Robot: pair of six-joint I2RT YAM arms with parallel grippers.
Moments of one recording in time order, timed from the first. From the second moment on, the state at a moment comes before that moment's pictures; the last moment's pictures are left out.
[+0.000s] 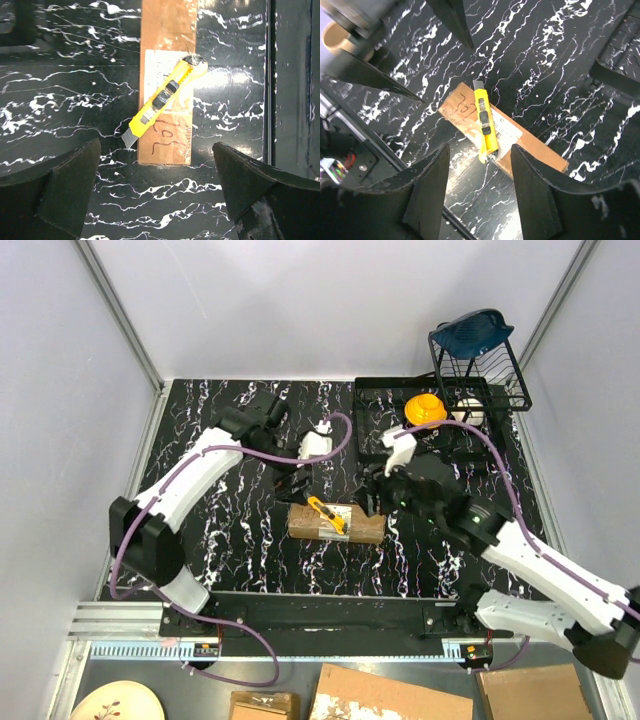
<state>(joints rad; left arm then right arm) -0.50 1.58 1.51 -1.07 0.74 0.90 0.86 1.02 0.99 -0.40 0.06 0.30</state>
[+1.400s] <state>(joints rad) -0.68 1.84 1.45 -0.99 0.57 1.23 0.86 0.62 0.98 -0.63 0.28 0.65</state>
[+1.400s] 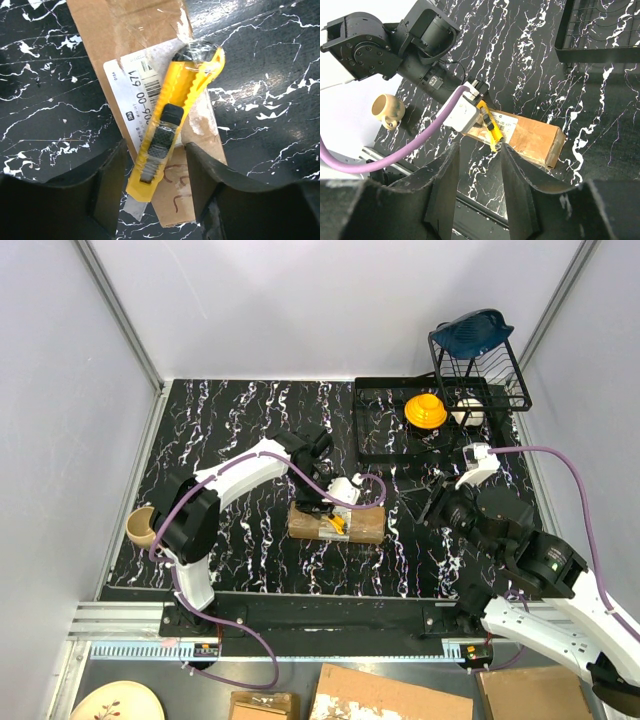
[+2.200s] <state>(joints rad) -0.68 1.80 1.45 -0.93 0.53 1.08 0.86 0.61 0.91 -0.62 0.28 0.75</state>
